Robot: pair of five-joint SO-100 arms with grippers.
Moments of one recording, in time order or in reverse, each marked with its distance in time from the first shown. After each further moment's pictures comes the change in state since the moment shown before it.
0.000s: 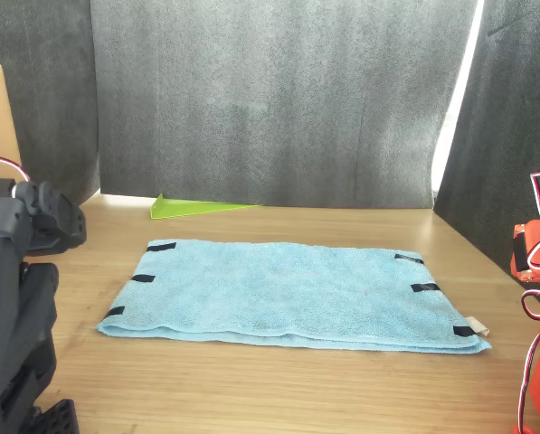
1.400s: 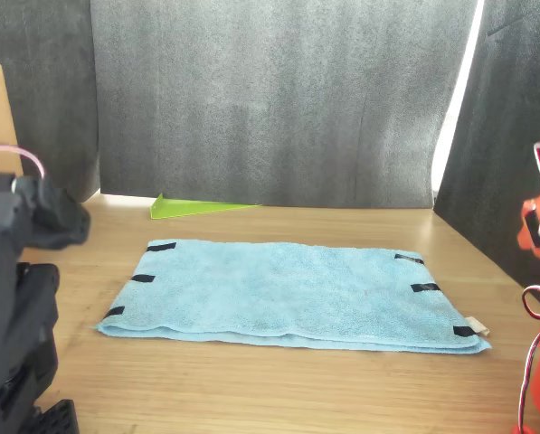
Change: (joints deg) arm 0 -3.1 -15.7 -9.0 -5.1 10.6; arm 1 0.0 -23.9 -23.6 -1.4 -14.9
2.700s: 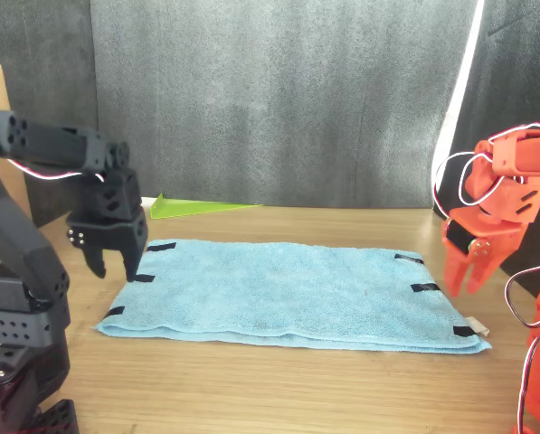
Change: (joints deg) arm 0 -14.0 -62.2 -26.9 -1.1 -3.3; arm 1 12.0 -60.9 -21.7 0.5 4.9
